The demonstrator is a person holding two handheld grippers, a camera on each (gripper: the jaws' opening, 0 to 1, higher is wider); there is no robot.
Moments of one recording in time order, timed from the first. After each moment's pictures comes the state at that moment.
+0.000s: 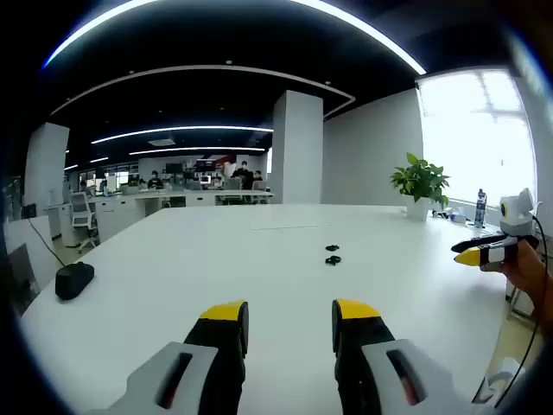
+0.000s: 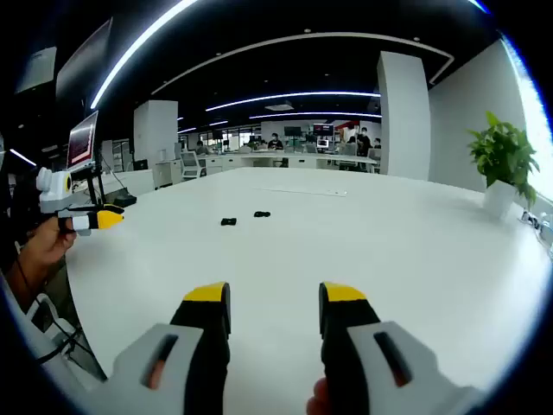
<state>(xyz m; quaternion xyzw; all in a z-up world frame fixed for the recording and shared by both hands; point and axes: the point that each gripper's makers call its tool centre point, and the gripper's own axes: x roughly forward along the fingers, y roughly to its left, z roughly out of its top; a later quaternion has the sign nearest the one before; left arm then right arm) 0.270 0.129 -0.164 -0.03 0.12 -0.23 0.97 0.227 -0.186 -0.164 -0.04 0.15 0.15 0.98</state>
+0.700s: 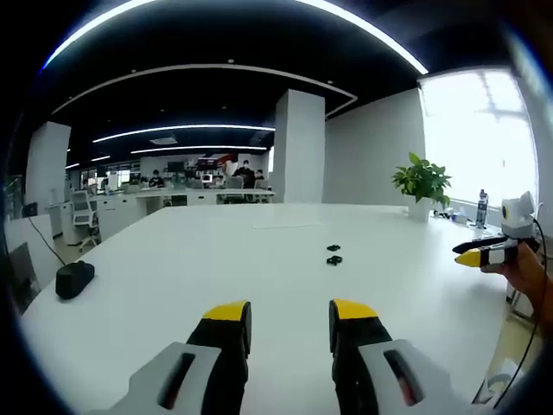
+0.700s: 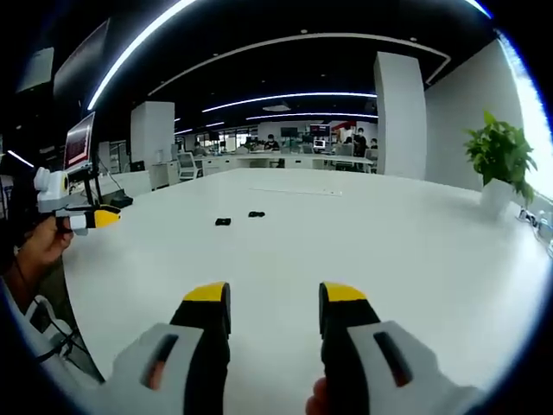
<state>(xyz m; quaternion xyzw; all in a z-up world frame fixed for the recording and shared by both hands) 0.273 0.129 -0.164 -0.03 0.13 -0.22 0.97 0.230 -0.192 -0.166 -0.04 0.15 0.15 0.98</state>
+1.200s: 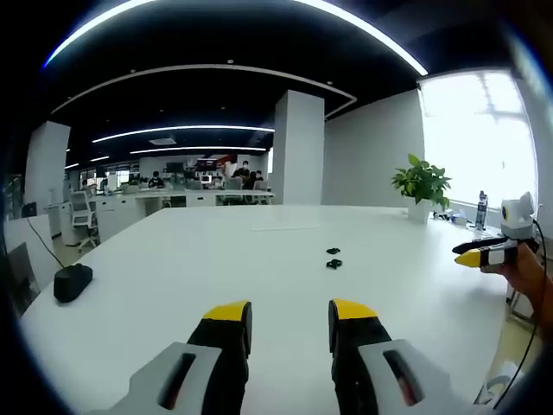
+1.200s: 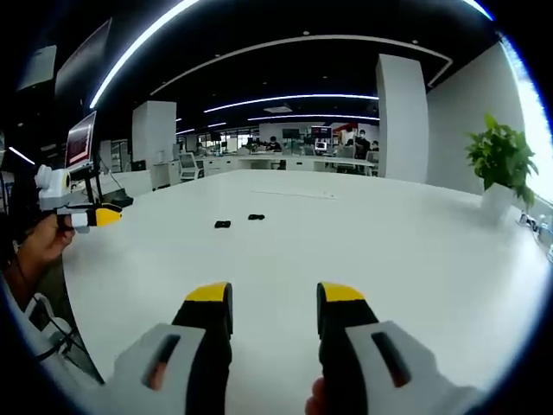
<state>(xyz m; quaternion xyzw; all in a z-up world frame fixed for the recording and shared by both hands) 0.277 0.126 -0.159 -0.03 0.12 -0.23 0.97 0.233 -0.193 -0.160 -0.04 0.14 0.15 0.98</state>
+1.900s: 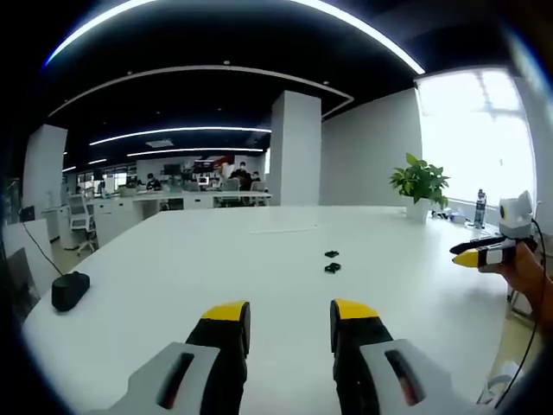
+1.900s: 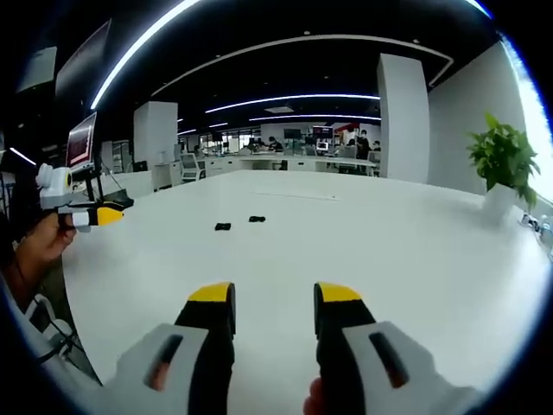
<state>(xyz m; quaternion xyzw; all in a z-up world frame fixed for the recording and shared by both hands) 0.281 0.121 -0.153 -0.02 0.12 -0.23 0.96 0.238 -0.192 -0.158 -0.04 0.14 0.16 0.98</state>
